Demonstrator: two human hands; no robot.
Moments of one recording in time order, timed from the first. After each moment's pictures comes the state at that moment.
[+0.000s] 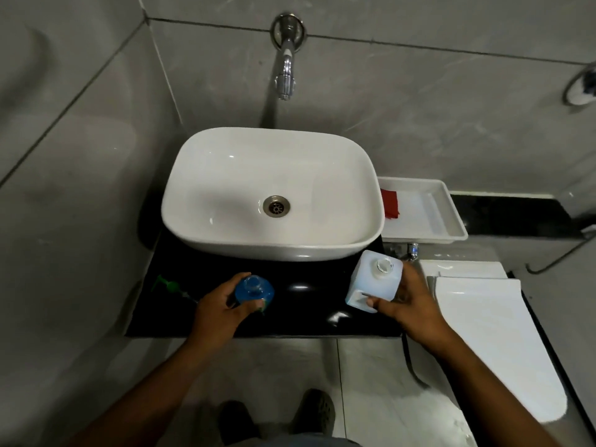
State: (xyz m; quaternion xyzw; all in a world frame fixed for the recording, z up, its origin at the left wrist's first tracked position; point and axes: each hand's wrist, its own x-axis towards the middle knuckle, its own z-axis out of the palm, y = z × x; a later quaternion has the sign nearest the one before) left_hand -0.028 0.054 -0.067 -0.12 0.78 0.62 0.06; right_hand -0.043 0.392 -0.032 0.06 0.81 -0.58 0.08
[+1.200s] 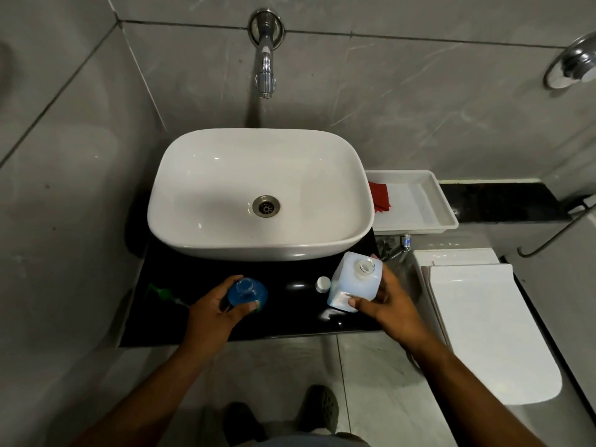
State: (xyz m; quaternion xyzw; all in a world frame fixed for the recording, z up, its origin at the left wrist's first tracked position) left_hand -0.029 0.055 -0.063 -0.11 0.78 0.62 0.05; right_hand -0.036 0.374 -0.056 0.08 0.76 -0.64 0.10
